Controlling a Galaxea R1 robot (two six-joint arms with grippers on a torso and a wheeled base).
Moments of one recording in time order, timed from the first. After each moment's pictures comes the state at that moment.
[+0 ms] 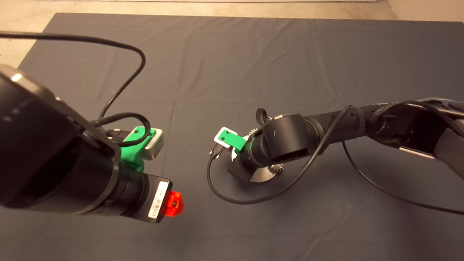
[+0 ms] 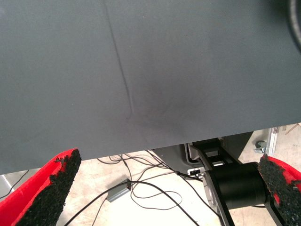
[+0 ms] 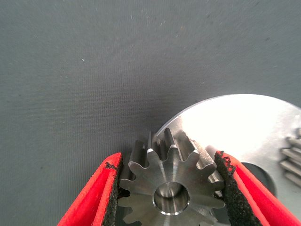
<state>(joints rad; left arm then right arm) -0.72 2.44 -0.37 0.04 1.53 -1.88 0.17 2.85 -0.99 -0.72 -1.50 0.87</state>
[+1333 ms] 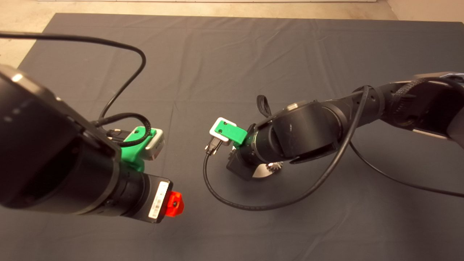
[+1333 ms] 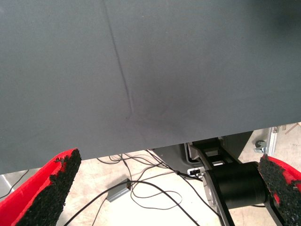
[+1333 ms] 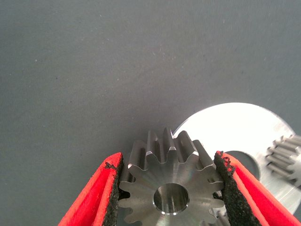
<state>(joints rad) -0.72 2.44 -0.37 0.04 1.53 -1.88 0.27 2.86 -0.87 -0.68 -1.52 0.94</state>
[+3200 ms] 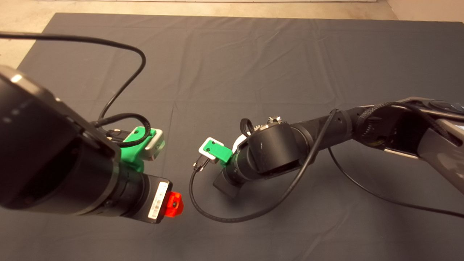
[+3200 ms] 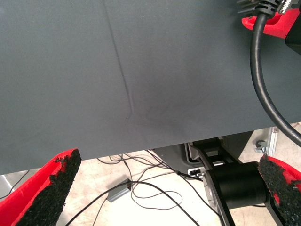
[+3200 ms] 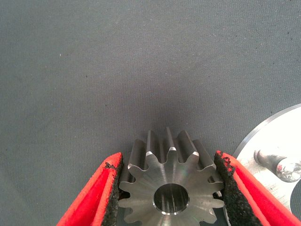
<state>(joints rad) -0.72 2.44 -0.37 0.04 1.53 -1.88 0.15 2.93 -0.96 -0.69 -1.52 0.97</state>
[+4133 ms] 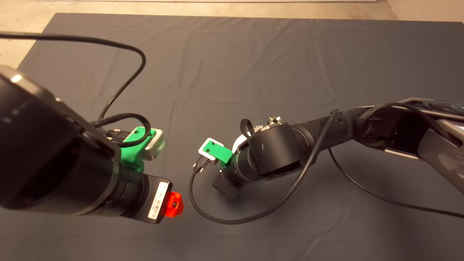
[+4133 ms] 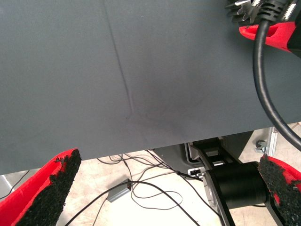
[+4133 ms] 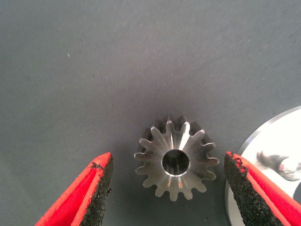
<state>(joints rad) -0.72 2.44 -0.37 0.04 1.53 -1.88 0.16 2.93 -0.95 -0.69 -1.51 0.97</state>
